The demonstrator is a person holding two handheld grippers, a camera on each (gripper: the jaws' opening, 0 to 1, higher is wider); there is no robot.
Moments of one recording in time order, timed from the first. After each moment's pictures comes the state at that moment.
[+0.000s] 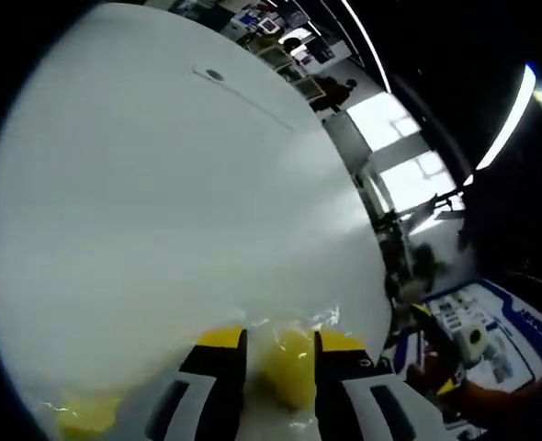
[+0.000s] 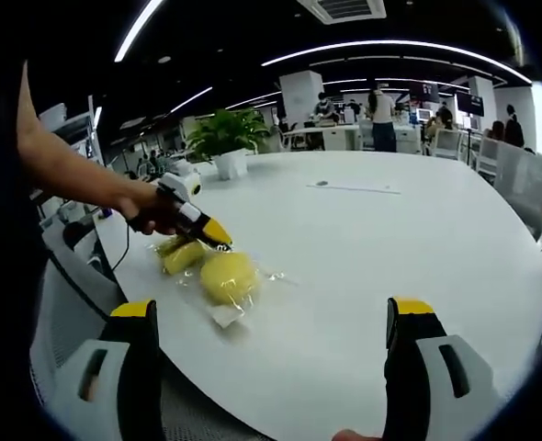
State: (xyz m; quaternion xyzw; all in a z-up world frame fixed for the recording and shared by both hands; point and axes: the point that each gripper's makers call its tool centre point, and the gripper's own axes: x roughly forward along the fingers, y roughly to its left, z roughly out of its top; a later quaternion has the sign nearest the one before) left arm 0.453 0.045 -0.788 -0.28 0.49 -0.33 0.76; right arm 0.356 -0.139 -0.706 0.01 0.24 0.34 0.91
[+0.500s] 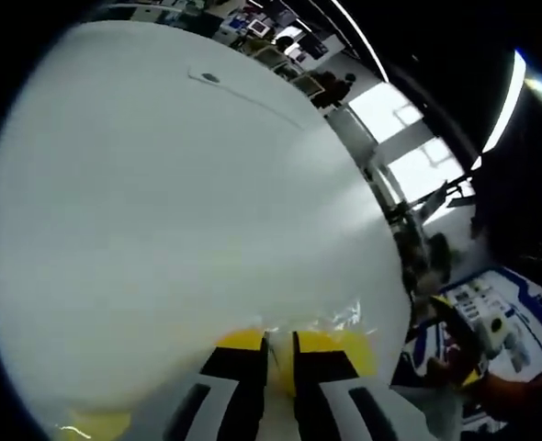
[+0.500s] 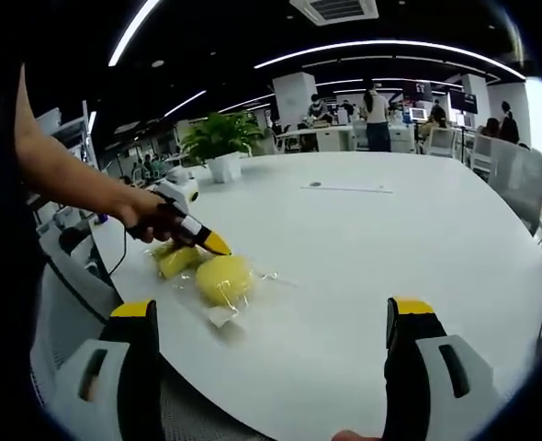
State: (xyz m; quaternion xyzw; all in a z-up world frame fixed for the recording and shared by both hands) left arm 0.459 0.047 -0.801 -0.26 0.49 -0.31 0.77; right arm 0.358 -0.143 -0.705 0.02 0.24 0.33 0.91
